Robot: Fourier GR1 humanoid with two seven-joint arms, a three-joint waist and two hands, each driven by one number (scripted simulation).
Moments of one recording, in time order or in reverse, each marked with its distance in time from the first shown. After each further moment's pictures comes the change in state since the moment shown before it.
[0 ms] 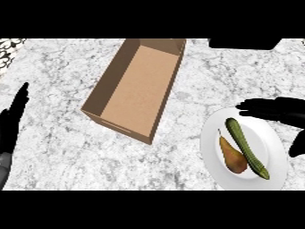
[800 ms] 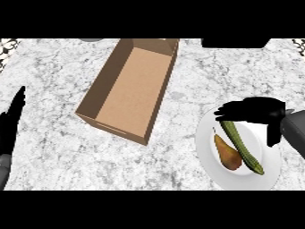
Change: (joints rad) left arm 0.002 -0.047 0.074 0.075 -0.055 -0.032 -0.041; right arm -0.141 0.224 0.077 0.256 0.346 -0.054 -0.006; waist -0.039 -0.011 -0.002
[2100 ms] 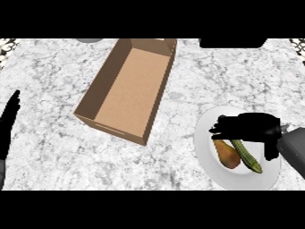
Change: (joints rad) left arm 0.045 -0.044 0.094 -0.037 -0.063 -0.065 -0.008; right arm 0.164 -0.011 -0.042 -0.251 0.123 0.053 0.048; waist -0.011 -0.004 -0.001
